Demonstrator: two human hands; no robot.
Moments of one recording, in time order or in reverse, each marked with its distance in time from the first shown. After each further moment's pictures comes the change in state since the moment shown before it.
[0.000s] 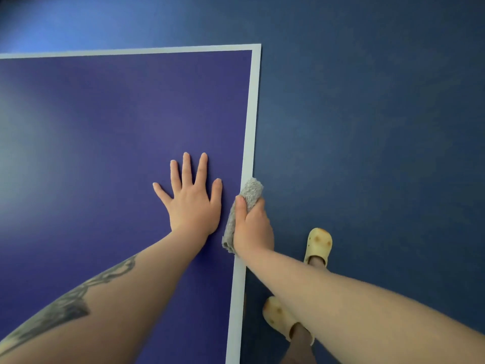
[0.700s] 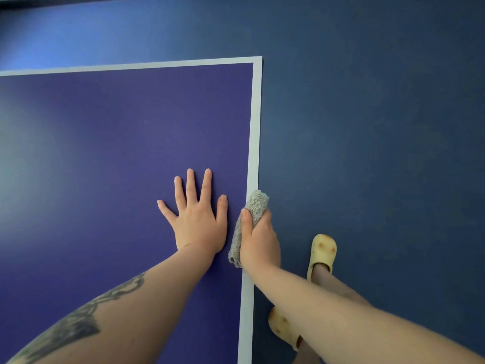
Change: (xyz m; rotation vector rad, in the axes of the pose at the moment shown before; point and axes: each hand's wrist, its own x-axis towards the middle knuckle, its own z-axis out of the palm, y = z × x) left_hand 0.003 0.000 0.001 0.025 0.000 -0.001; right_hand 0.000 -0.009 0.001 -0.012 0.049 -0.004
